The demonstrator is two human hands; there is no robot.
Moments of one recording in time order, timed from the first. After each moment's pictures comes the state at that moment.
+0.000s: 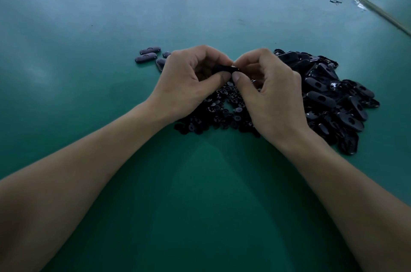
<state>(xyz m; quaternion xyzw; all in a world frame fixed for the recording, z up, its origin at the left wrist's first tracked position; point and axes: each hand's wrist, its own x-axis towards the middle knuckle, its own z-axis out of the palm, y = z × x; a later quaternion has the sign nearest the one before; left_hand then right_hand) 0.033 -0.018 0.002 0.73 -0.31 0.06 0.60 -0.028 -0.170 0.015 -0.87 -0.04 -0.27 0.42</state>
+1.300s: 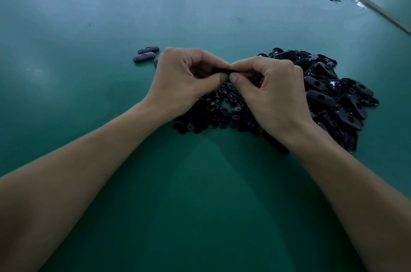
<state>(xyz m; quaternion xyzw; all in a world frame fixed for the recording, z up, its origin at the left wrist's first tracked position) 0.033 -0.014 0.004 0.76 -0.29 0.09 0.58 -0.026 -0.174 0.019 -0.89 -0.04 -0.25 0.39</state>
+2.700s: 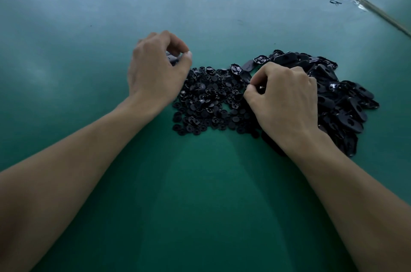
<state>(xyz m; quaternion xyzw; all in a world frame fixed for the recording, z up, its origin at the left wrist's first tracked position) 0.056 0.003 0.006 0.88 -0.10 0.26 0.38 -0.028 -0.185 0.014 -0.96 0.08 -0.23 0.16</state>
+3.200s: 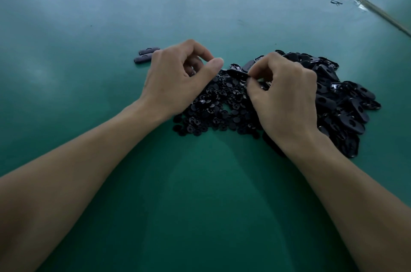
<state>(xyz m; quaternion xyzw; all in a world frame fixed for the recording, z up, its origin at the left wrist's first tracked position) 0.039 -0.010 0.007 0.83 -0.22 0.20 0.47 -0.026 -0.183 0.014 -0.92 0.00 -0.30 0.26</state>
